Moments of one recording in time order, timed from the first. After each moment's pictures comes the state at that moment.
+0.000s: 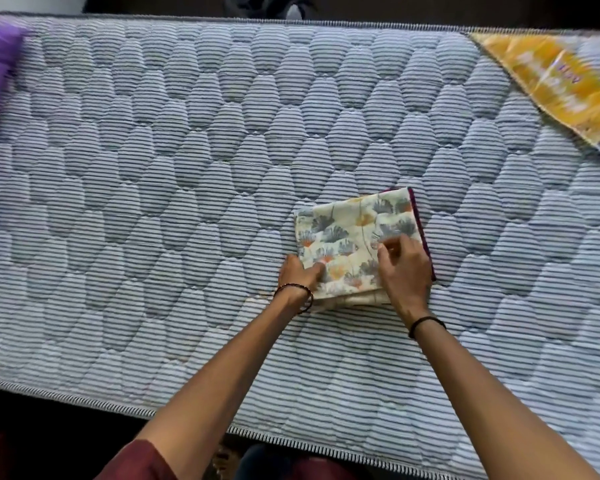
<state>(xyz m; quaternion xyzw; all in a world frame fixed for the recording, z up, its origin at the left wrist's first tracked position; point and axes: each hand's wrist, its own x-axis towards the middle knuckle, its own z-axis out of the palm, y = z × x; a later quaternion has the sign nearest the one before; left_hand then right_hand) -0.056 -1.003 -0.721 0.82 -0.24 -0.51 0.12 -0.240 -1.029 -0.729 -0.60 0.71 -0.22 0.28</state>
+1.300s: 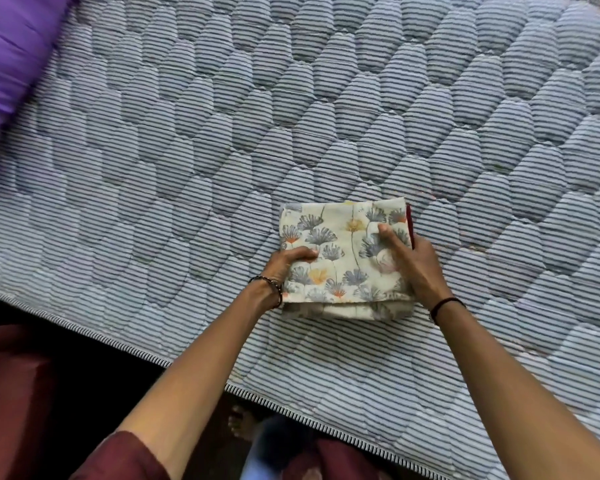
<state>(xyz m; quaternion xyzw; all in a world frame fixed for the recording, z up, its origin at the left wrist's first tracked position) 0.053 -0.956 -0.720 0.72 -0.06 -0.62 0.30 -0.173 -1.038 -0.739 -0.45 0.63 -0.16 0.61</state>
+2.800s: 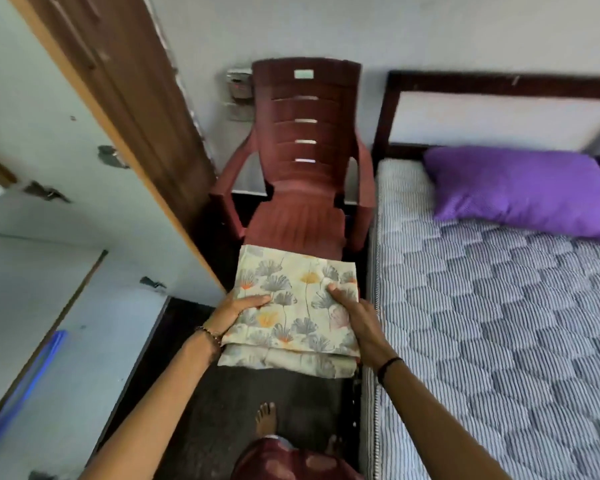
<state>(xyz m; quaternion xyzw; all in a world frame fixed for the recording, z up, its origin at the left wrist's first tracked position) 0.101 -0.404 -0.413 0.60 0.23 -0.16 0.75 0.141 -0.650 -0.444 -0.55 0.16 0.27 0.78</state>
